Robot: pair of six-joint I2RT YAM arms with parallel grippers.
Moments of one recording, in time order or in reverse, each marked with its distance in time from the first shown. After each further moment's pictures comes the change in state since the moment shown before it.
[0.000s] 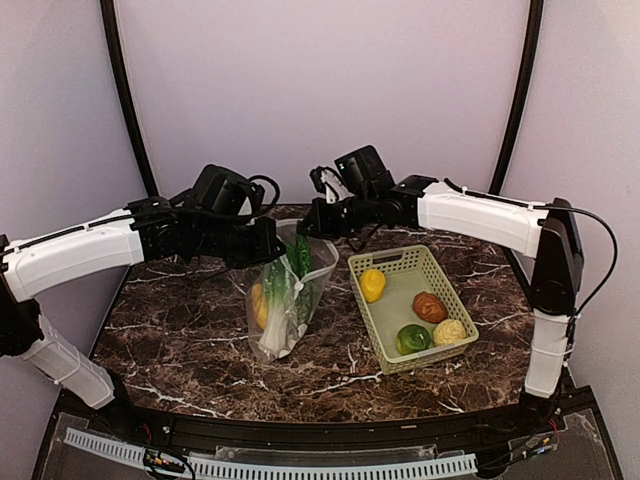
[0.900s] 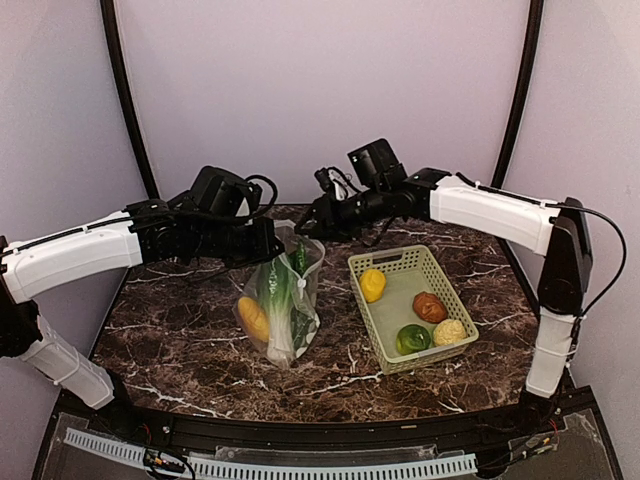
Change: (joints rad) left arm 0.000 -0.014 -0.032 0.033 -0.011 -0.007; right arm -0.028 -0.032 -0.024 -0.063 -0.200 0.091
